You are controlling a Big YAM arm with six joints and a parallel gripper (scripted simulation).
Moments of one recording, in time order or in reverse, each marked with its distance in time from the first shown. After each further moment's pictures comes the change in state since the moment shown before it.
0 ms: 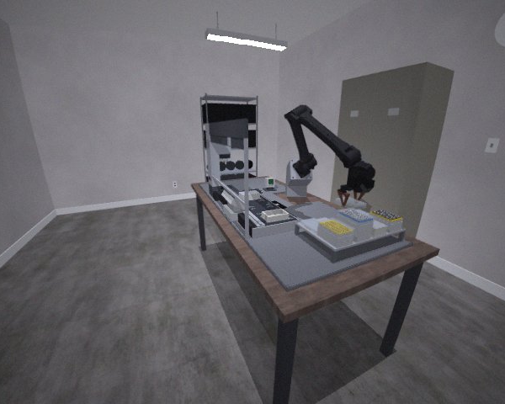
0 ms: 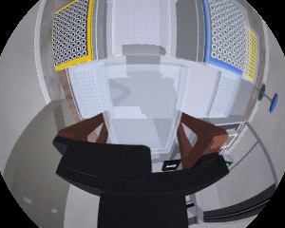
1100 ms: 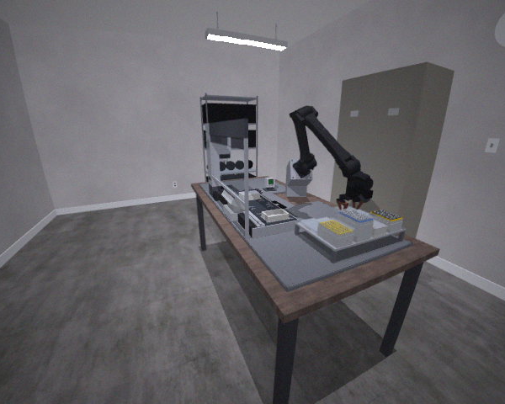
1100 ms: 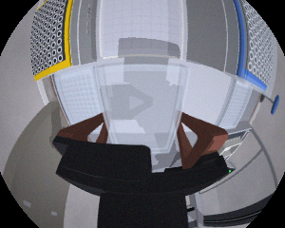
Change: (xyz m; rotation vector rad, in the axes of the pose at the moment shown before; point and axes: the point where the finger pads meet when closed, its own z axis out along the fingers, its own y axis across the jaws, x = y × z) arm 0.000 0.000 0.049 0.000 0.003 -0.003
